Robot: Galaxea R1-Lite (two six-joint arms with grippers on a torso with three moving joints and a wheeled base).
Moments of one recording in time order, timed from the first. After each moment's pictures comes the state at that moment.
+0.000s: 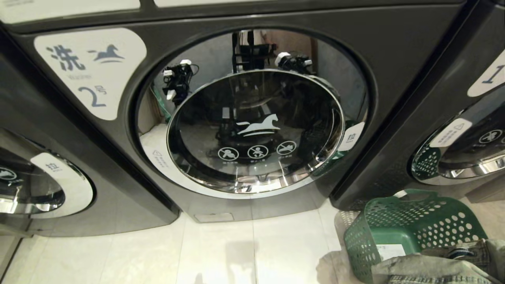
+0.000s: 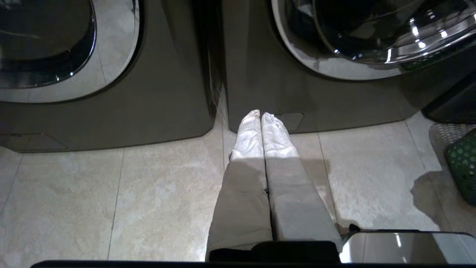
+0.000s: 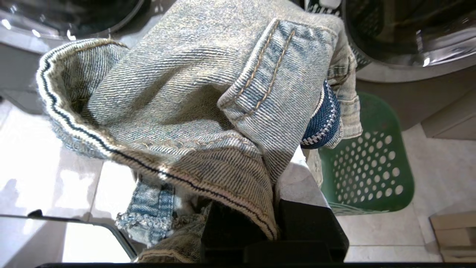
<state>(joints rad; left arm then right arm) 0.01 0.00 0.00 0.00 0.00 0.00 -0.02 0.00 0.00 0.01 0.03 -0.12</state>
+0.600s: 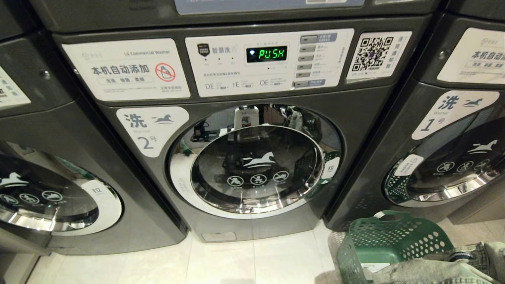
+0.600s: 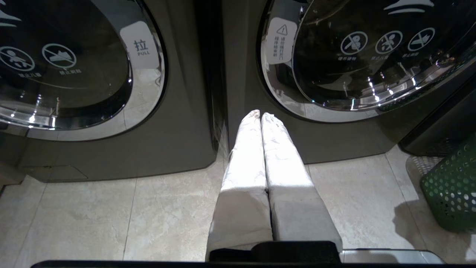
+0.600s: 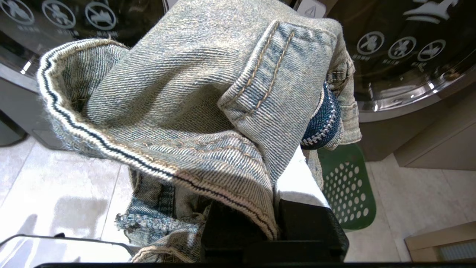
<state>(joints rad) 0.01 0.00 0.00 0.00 0.00 0.00 -0.02 0.00 0.00 0.01 0.03 -0.12</state>
